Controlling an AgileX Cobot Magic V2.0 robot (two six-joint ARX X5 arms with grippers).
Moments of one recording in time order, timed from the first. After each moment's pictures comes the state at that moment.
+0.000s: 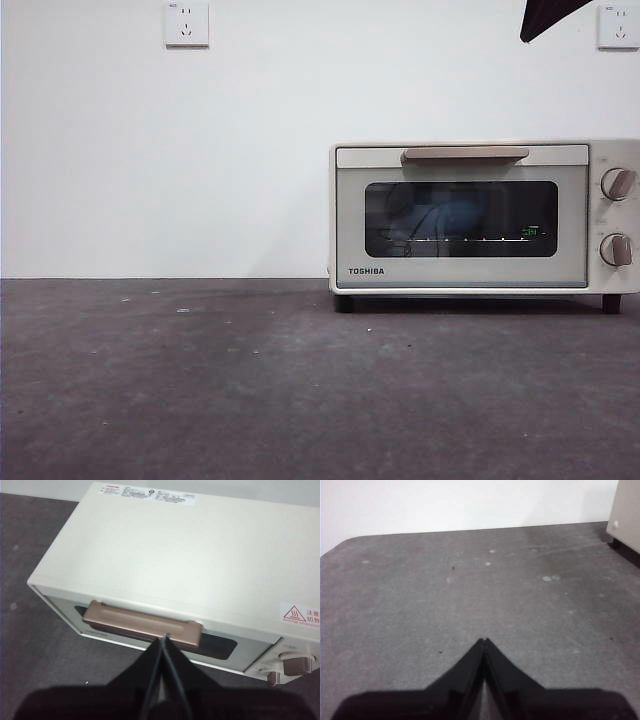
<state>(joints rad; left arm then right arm) 0.03 0.01 0.02 -0.18 0.01 0.03 0.20 1.45 1.58 -0.74 -0.06 -0.03</state>
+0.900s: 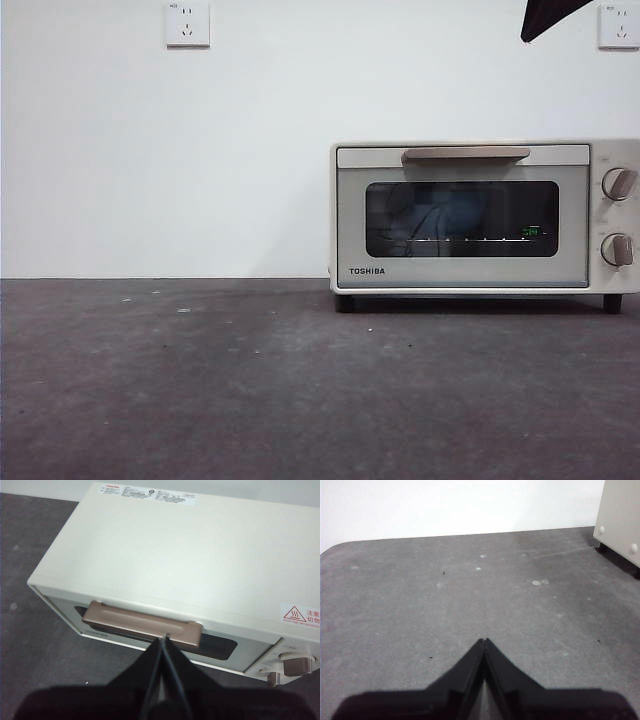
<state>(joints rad) 0.02 0.01 0.02 -0.17 0.04 0.02 0.20 1.45 1.58 -0.73 -0.06 -0.03</state>
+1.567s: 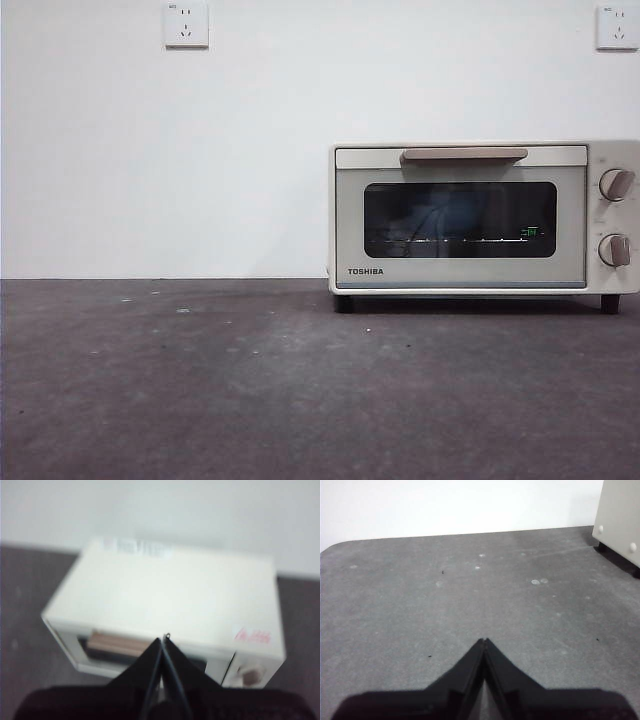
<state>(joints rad) 0.02 0.01 0.02 -0.17 0.04 0.02 0.19 1.24 1.55 -0.70 0.01 -0.03</state>
